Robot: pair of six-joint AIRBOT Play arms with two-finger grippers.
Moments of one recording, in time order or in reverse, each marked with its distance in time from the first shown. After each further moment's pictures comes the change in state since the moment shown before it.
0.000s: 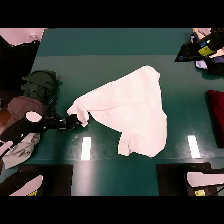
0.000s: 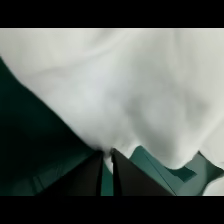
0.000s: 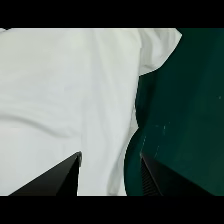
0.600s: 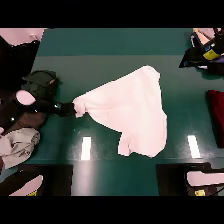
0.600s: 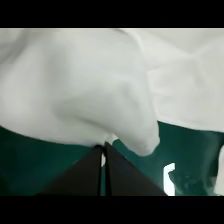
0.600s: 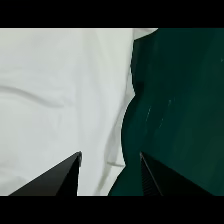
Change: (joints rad) left arm -0.011 0.001 0.391 0.315 -0.289 -0.011; right arm -0.043 0.000 0.000 -0.001 0.129 0.002
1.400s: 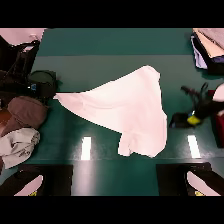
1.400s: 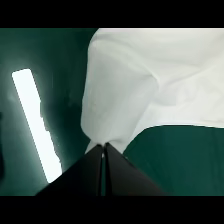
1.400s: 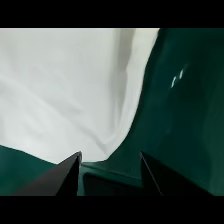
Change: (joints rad) left arm 0.000 0.095 0.343 0.274 -0.234 -0.006; right arm -0.018 0.534 -1.201 0.071 -0.221 0.051
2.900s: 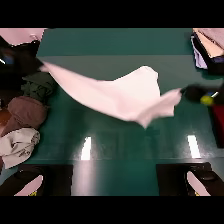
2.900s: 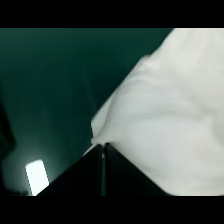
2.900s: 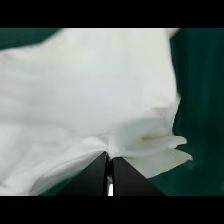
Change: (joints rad) left arm 0.000 0.003 0.418 -0.022 0.017 -0.003; right arm 0.000 0.224 0.330 0.106 -0.378 0.077
